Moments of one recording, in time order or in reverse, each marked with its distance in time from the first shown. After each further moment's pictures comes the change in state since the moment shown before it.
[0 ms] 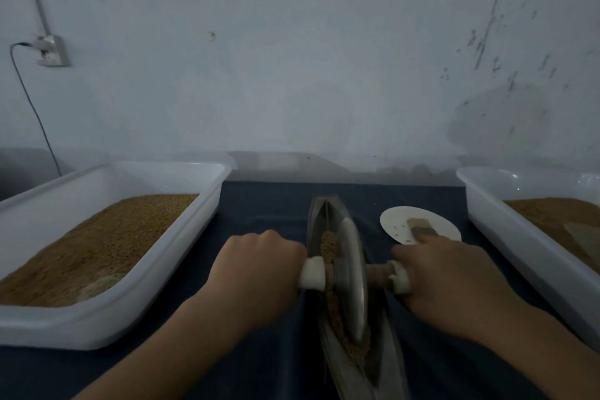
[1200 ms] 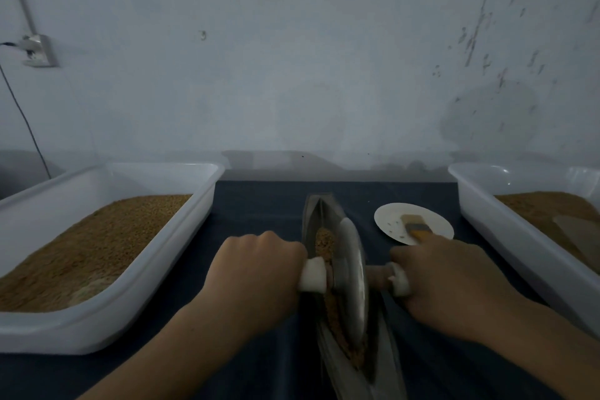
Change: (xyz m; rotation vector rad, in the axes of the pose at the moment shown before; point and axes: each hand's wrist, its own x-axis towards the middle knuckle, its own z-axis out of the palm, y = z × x) left_hand -0.001 0.003 -0.003 0.035 0.040 0.031; right_hand -0.005 0.004 0.001 -0.025 -0.074 0.018
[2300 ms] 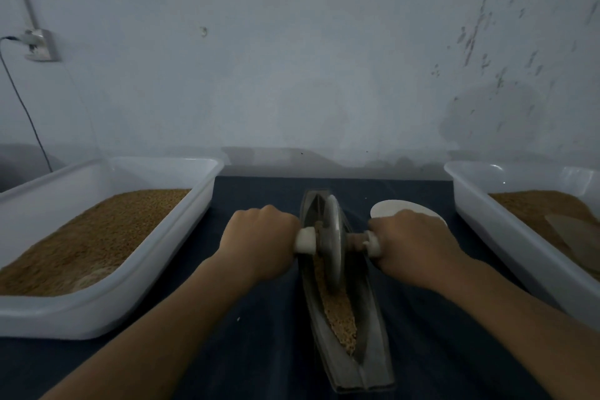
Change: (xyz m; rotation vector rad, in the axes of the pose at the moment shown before) left_hand 0.036 -0.005 0.010 -0.020 -0.037 -0.074; right_hand 0.044 -0.004 0.004 0.026 0.014 -0.027
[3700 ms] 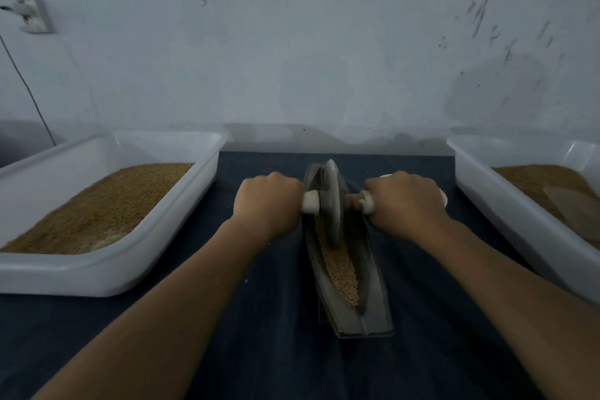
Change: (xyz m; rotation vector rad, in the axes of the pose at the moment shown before) left_hand 0.007 0.009 -0.002 -0.019 -0.014 -0.076; right_hand 0.015 -0.010 -0.006 -0.026 0.059 0.060
